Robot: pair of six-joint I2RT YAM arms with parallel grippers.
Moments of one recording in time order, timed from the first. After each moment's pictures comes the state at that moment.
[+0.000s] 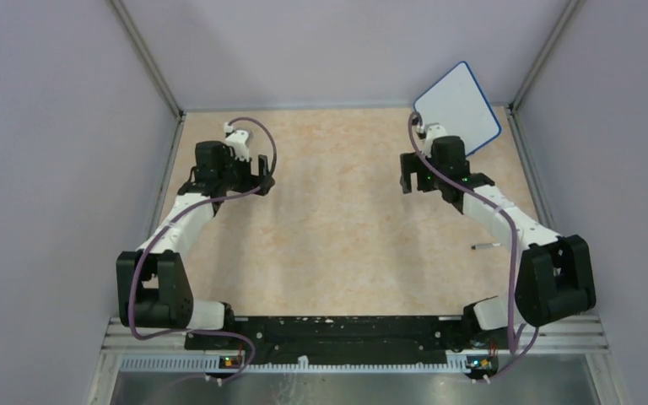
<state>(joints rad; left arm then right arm) -0.04 1.38 0.93 -0.17 0.39 0.06 0.28 1.40 0.97 -0.23 -0.02 0.04</state>
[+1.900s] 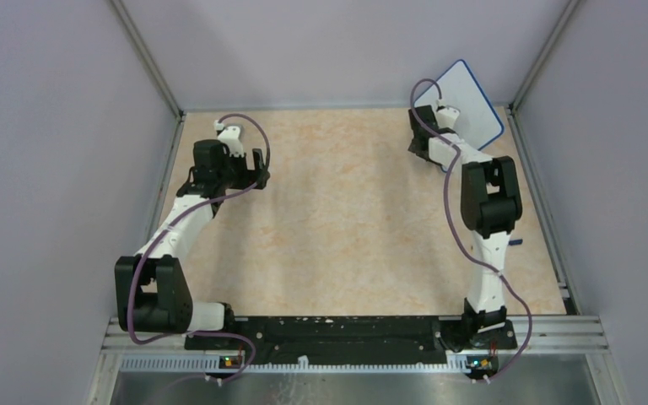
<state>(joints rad) -0.04 1.36 0.93 -0.13 0.25 -0.05 0.23 2.15 1.63 -0.39 0.58 0.61</state>
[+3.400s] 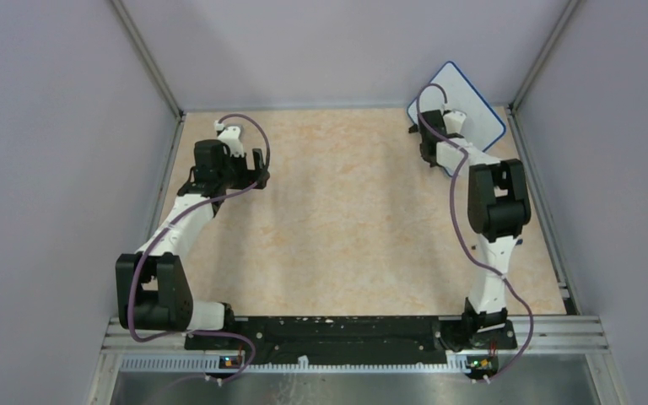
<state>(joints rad) -0.04 1.37 0.93 -0.13 0.24 -0.06 0.19 2.11 1.55 -0.35 0.57 0.55</state>
